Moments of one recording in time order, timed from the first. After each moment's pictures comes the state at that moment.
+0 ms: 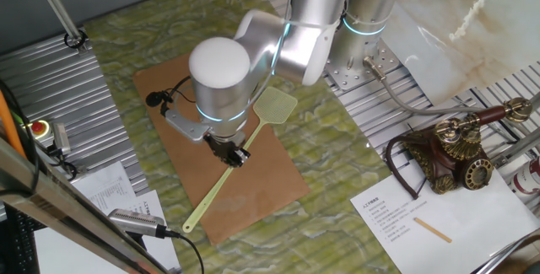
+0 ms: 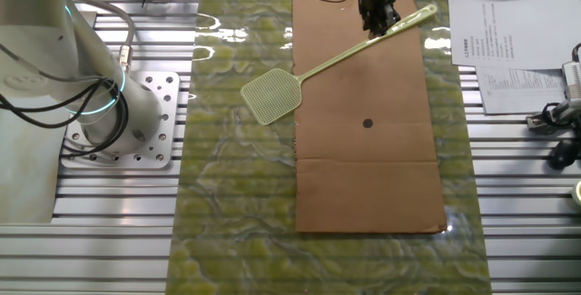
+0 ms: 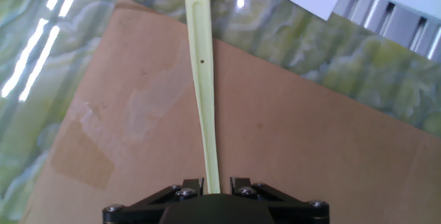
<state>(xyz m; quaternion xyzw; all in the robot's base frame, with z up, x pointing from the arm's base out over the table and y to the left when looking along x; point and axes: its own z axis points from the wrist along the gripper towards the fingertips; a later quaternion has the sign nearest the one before) 0.527 0.179 0.067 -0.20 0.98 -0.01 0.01</state>
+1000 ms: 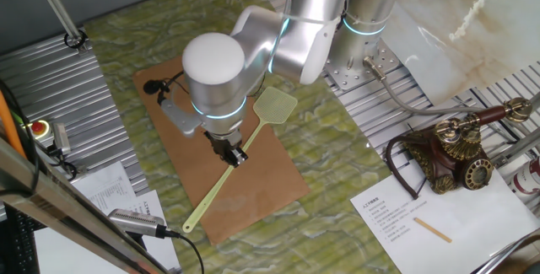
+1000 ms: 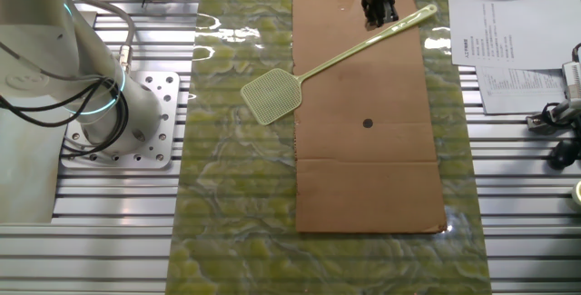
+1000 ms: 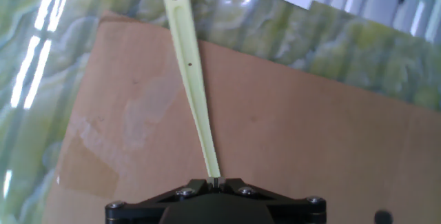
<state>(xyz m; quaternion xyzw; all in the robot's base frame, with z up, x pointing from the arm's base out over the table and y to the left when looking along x) 0.527 0.180 0.082 -0.08 1.00 0.00 0.01</state>
